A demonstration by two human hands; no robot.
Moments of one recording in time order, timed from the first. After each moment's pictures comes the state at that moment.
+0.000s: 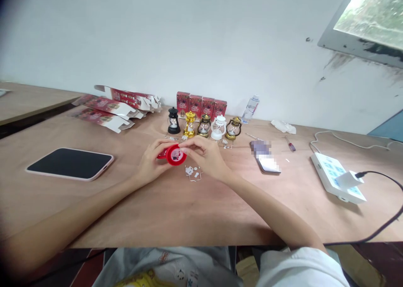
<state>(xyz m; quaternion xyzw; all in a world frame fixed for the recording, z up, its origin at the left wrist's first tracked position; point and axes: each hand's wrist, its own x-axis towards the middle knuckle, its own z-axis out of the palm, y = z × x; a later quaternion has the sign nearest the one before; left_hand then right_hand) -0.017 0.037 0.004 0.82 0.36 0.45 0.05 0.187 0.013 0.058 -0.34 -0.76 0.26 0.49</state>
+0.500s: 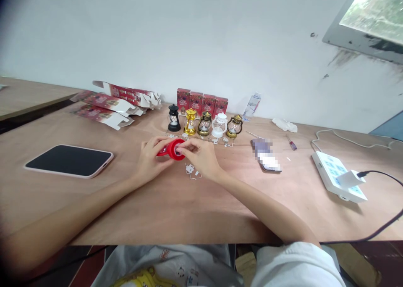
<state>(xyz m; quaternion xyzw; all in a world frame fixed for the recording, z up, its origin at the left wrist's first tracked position) -0.017 0.033 0.004 0.81 0.43 0.40 -0.02 0.167 0.016 0.046 -0.42 -0.68 0.34 0.49</state>
